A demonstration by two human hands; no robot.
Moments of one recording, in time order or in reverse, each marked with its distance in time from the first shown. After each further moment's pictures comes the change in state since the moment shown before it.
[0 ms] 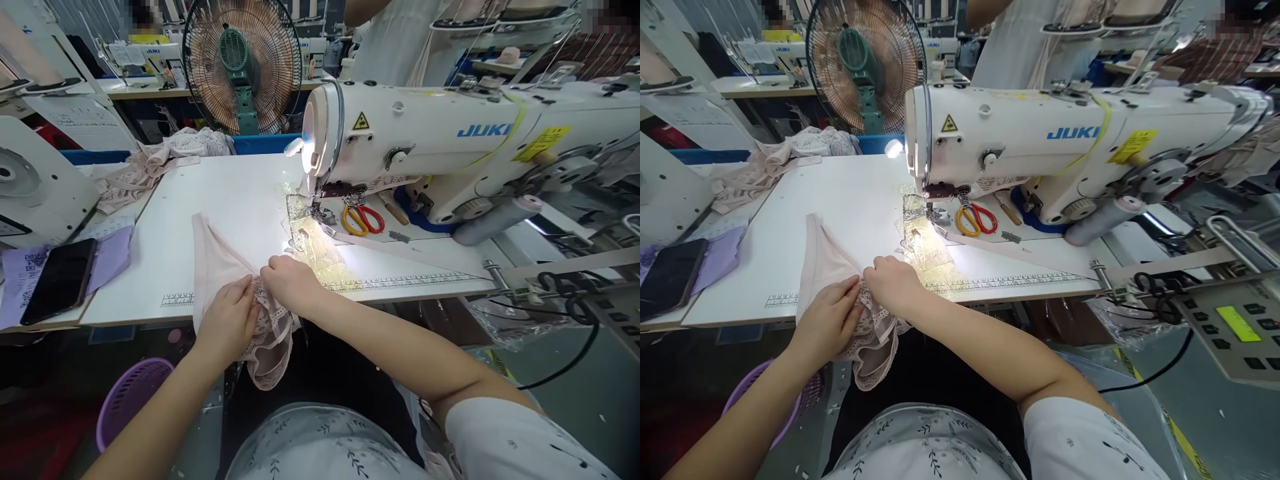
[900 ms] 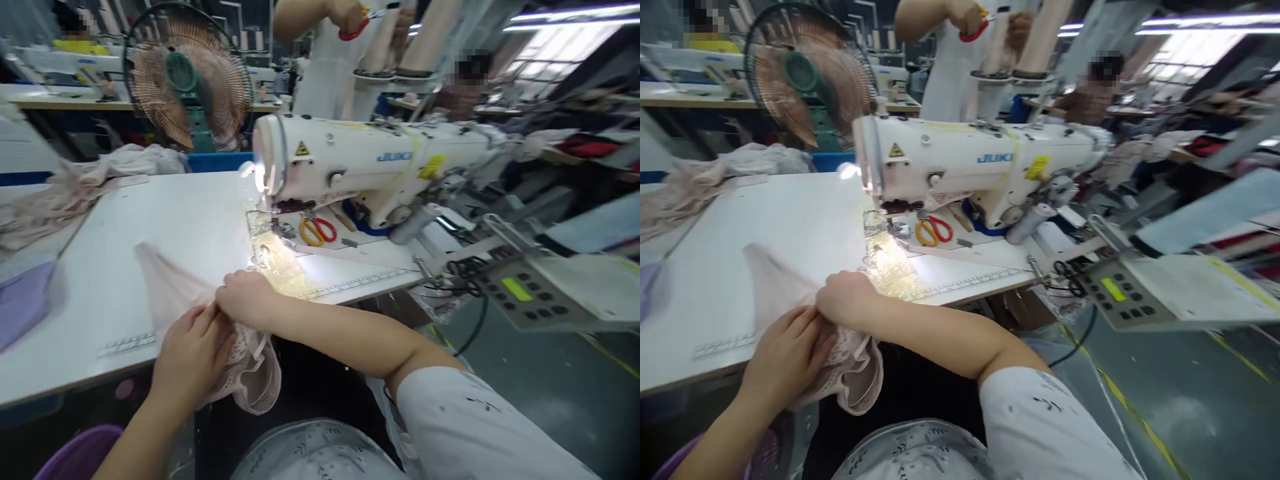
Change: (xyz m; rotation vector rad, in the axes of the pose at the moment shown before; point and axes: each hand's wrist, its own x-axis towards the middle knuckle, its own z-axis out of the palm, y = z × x) left_hand 0.007 -0.004 0.004 0.124 0.107 0.184; right_hand 0.019 -0.002 -0.018 -0.006 -0.039 -0.025
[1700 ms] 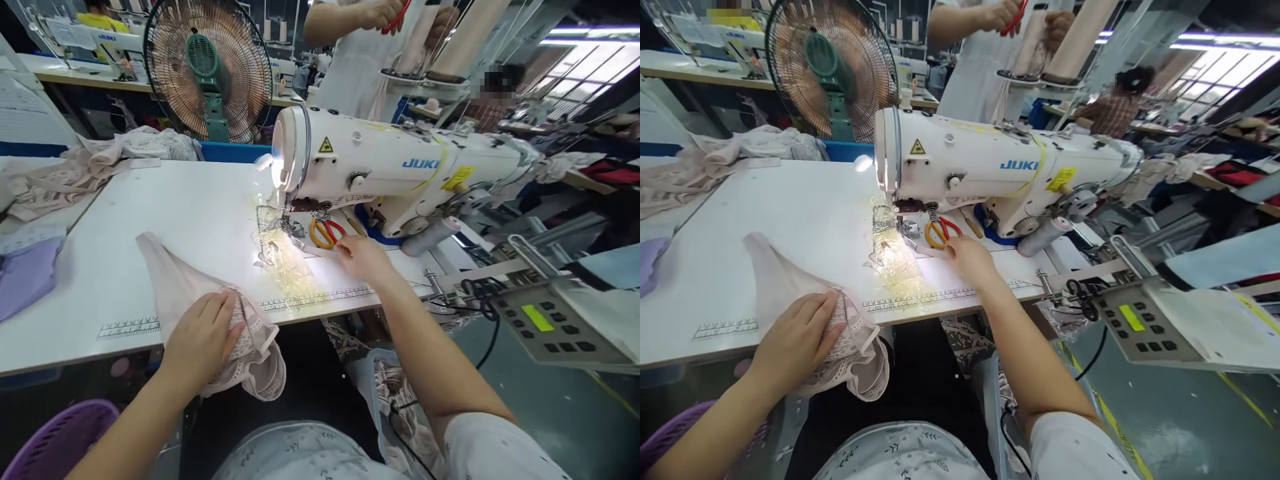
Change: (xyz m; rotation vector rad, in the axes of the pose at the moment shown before) left_hand 0.013 0.006 0.007 0.094 0.131 0.094; right_hand -0.091 0.147 -0.014 0.023 0.060 0.624
